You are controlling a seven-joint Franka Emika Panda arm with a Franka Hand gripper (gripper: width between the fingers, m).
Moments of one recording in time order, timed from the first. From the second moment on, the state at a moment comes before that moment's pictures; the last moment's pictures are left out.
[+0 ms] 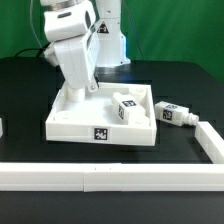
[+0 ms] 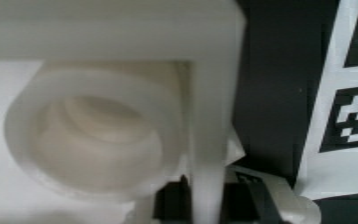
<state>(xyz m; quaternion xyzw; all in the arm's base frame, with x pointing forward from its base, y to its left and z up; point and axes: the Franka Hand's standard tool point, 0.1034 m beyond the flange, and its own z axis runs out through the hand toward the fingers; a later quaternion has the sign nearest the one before) 0.448 -0.047 0.064 -0.74 -0.65 -0.07 0.13</state>
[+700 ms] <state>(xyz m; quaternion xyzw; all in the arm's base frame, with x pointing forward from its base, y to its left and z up) 0.474 -0.019 0.044 -0.70 -0.69 -0.11 0.14</state>
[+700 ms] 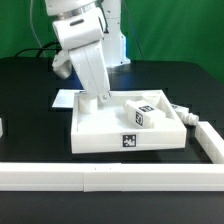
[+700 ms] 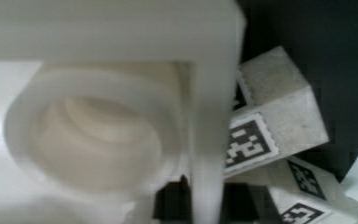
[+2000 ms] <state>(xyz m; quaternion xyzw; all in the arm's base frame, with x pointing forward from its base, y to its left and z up) 0.516 0.039 0.039 -0.72 -0.67 -0.13 0.13</state>
